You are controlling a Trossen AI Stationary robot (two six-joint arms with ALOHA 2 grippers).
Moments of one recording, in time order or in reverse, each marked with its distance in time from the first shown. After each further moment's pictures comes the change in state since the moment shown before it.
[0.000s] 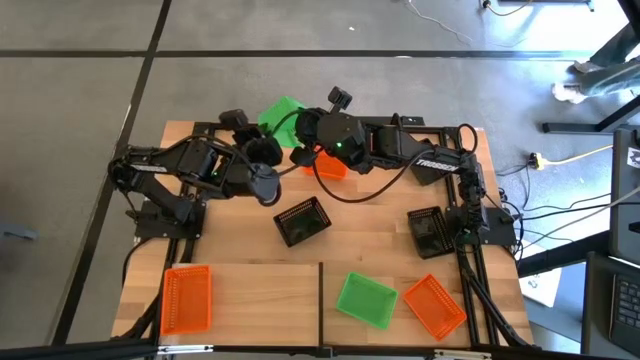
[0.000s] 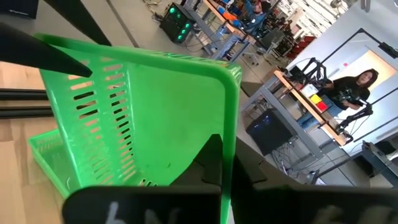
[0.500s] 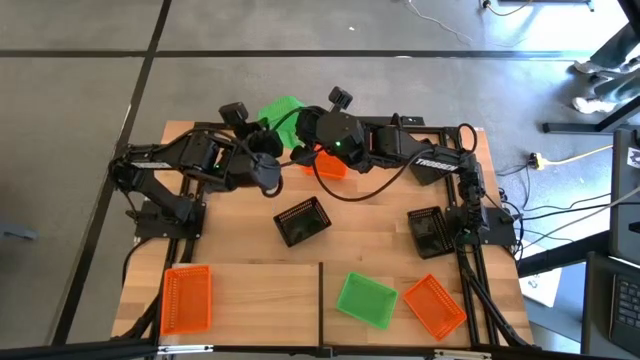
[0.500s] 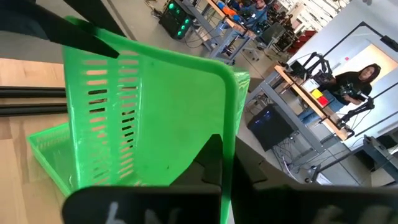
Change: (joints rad) left arm 0.063 0.000 0.002 0.003 0.021 0.028; right arm -0.002 0.000 -0.001 -0.012 -0.002 0.022
